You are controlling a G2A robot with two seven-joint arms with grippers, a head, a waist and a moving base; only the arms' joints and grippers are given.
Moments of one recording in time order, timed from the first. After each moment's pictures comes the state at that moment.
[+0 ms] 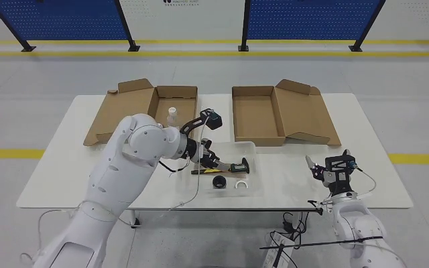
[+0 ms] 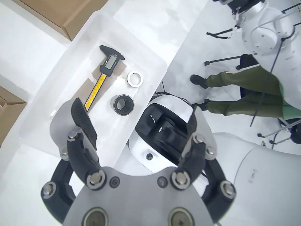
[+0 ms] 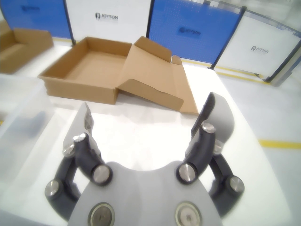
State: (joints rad) left arm 0.84 -1.21 -1.08 -1.65 0.42 -0.20 -1.44; right arm -1.73 -1.15 1.60 -1.80 -1.33 0.00 0.00
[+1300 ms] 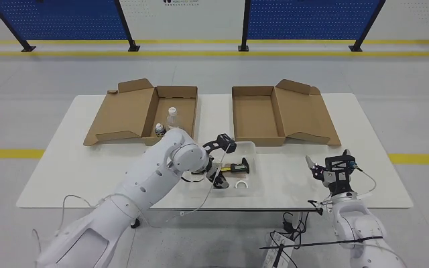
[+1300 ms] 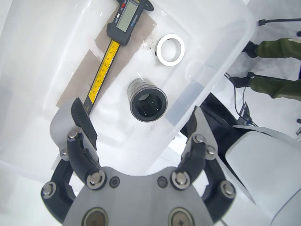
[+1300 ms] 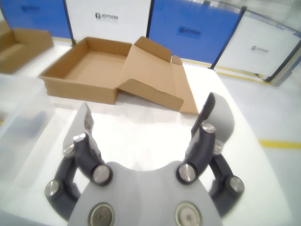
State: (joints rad) left arm 0.74 -1.26 -0.73 -1.39 0.67 -0.21 -1.36; right arm -1.73 -1.15 1.60 -1.80 -1.33 0.00 0.00
